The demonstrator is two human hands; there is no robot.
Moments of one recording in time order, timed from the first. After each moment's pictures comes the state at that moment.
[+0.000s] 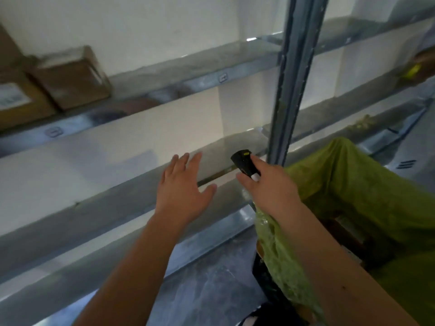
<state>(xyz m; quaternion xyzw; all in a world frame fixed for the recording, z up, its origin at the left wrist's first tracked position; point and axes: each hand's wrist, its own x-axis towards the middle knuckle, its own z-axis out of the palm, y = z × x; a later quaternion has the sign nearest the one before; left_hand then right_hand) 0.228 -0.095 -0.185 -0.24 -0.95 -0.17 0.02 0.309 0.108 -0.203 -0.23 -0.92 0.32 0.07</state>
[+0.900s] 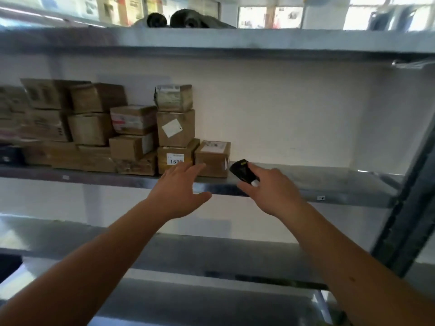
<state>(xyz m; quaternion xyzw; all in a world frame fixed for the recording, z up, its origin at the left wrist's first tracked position) 0.200 -0.230 0.000 -0.05 -0.98 -0.14 0.15 0.143 0.014 -0.009 0.13 -0.96 0.20 0.14</state>
